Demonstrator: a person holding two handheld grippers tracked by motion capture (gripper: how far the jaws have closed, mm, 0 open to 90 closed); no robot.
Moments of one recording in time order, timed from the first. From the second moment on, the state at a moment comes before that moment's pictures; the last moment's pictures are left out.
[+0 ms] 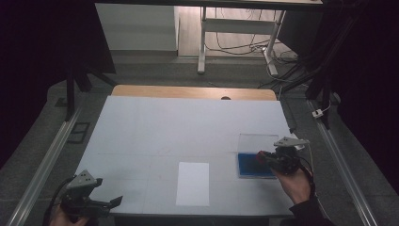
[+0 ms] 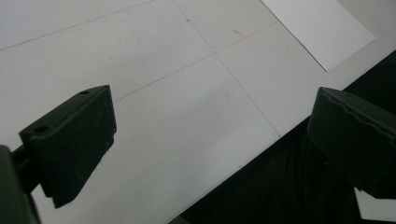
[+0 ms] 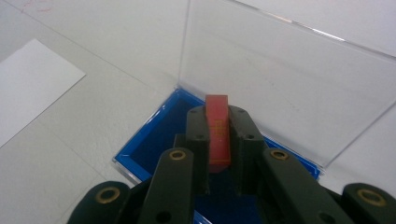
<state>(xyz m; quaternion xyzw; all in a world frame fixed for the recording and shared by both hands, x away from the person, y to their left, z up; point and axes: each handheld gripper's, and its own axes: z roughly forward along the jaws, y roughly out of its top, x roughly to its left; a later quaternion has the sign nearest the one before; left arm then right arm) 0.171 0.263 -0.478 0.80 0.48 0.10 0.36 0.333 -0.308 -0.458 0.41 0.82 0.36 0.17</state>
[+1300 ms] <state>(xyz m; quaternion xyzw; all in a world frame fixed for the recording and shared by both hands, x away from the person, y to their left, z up) 0.171 0.261 -0.478 0.80 0.48 0.10 0.35 0.342 -0.295 -0.478 0.40 0.85 0.27 0.18</state>
